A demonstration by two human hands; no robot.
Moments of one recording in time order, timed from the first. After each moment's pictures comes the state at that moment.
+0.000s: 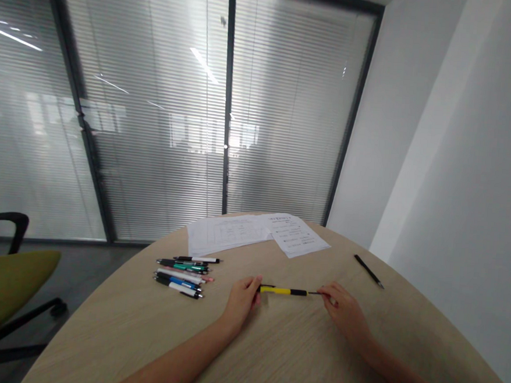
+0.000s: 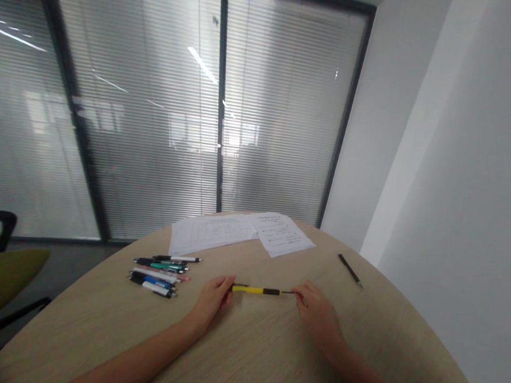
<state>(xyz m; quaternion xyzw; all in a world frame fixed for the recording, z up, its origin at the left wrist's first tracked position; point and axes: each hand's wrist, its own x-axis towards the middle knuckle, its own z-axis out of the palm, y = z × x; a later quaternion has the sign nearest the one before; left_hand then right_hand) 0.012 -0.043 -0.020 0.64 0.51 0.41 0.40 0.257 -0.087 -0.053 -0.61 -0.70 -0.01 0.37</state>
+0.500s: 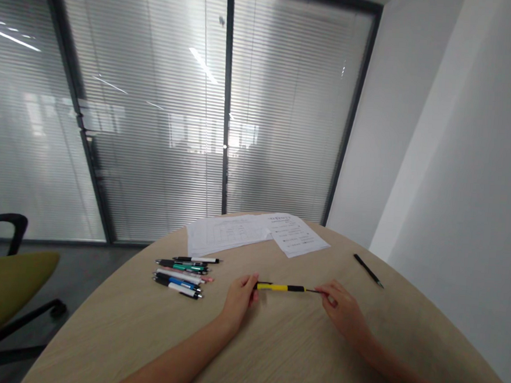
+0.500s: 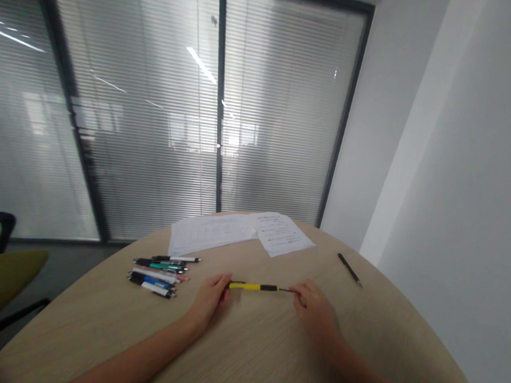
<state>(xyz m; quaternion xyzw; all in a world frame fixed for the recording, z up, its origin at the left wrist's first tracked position) 0.010 -0.039 -0.024 0.61 0.52 0.43 0.42 0.252 -0.091 -0.048 -0.58 -0.71 -0.02 0.39</state>
